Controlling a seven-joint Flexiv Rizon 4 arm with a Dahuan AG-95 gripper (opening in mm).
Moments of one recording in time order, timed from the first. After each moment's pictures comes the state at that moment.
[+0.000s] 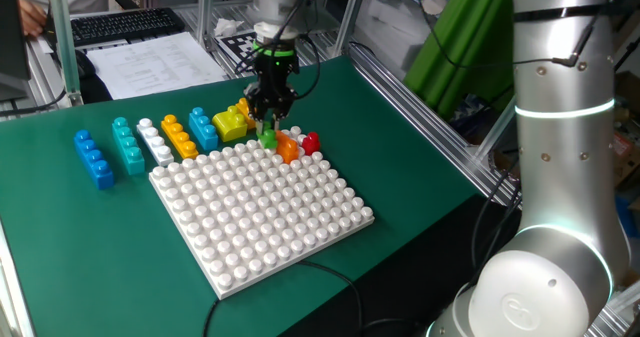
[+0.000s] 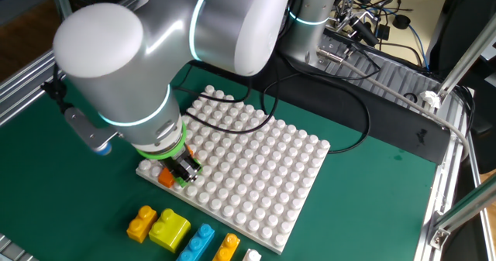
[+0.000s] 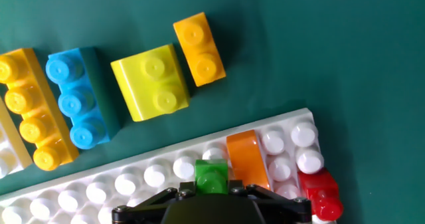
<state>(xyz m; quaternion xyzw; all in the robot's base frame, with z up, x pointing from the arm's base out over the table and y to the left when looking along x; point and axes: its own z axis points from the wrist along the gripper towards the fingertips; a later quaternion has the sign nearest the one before) 0.618 -0.014 0.078 -0.11 -0.99 -0.02 0.12</state>
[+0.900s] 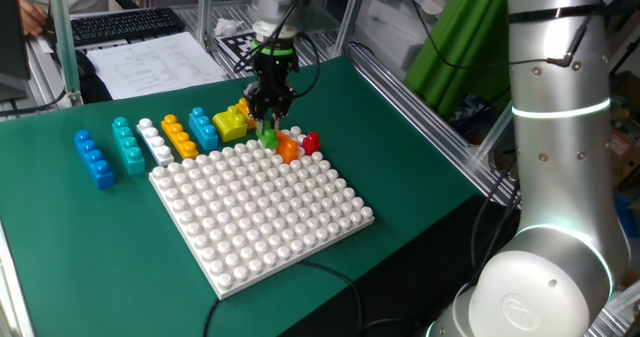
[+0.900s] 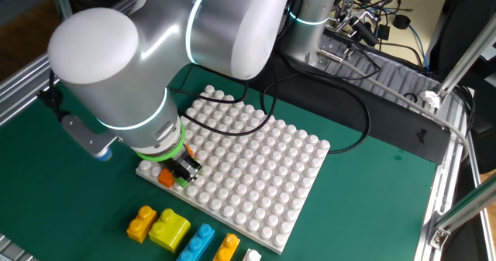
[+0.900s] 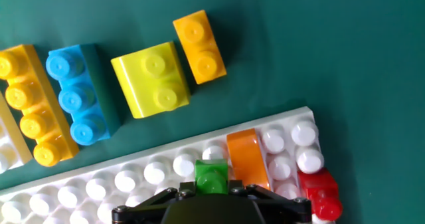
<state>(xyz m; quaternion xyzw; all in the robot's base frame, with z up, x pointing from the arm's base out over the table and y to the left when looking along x) 0.618 -0.015 0.079 -0.06 -0.99 -0.02 0.12</state>
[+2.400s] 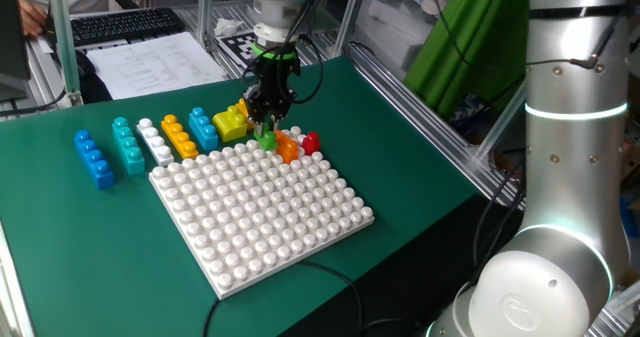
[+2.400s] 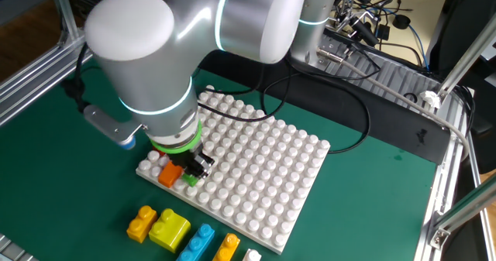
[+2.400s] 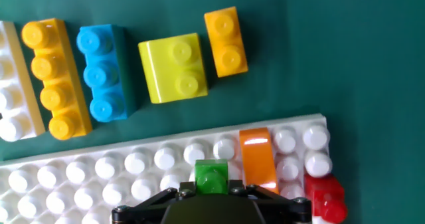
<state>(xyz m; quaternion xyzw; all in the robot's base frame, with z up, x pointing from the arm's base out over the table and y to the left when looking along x) 0.609 0.004 0.081 -0.04 -0.99 -0.02 0.09</state>
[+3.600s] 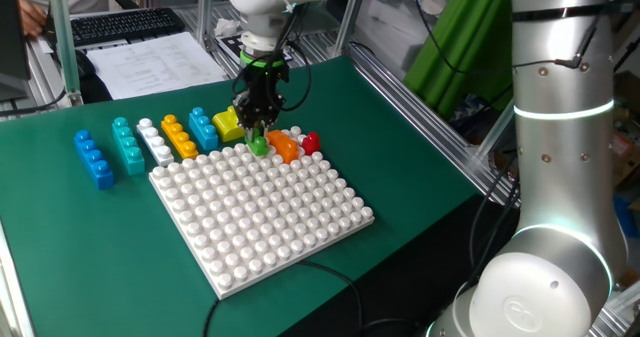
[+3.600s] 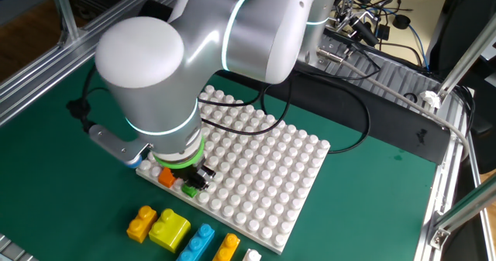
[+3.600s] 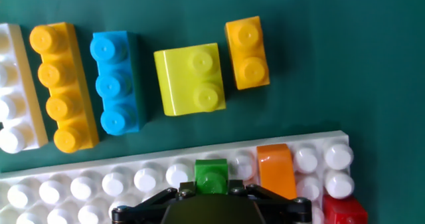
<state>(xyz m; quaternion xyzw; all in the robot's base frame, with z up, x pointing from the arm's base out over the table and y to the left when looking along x) 0.620 0.009 0.062 -0.03 -1.00 -0.01 0.08</state>
